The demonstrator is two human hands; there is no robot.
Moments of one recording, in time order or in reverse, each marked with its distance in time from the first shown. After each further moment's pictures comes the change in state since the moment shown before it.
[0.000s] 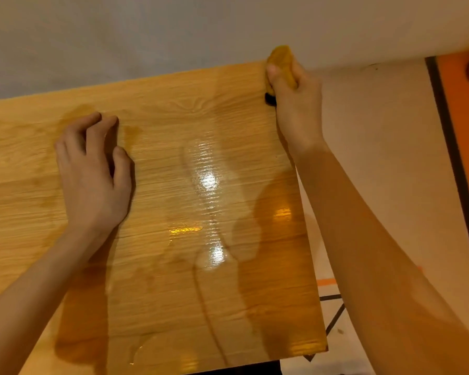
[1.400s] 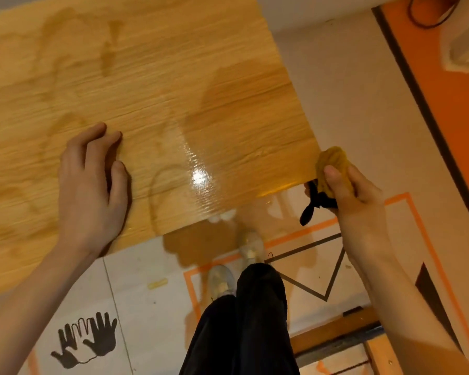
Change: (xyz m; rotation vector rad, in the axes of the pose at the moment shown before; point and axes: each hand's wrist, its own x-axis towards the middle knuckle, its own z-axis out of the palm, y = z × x) left_hand -0.169 -0.028 -0.065 -0.173 -0.175 0.179; right_hand -0.343 0.089 -0.079 -0.002 0.268 0.095
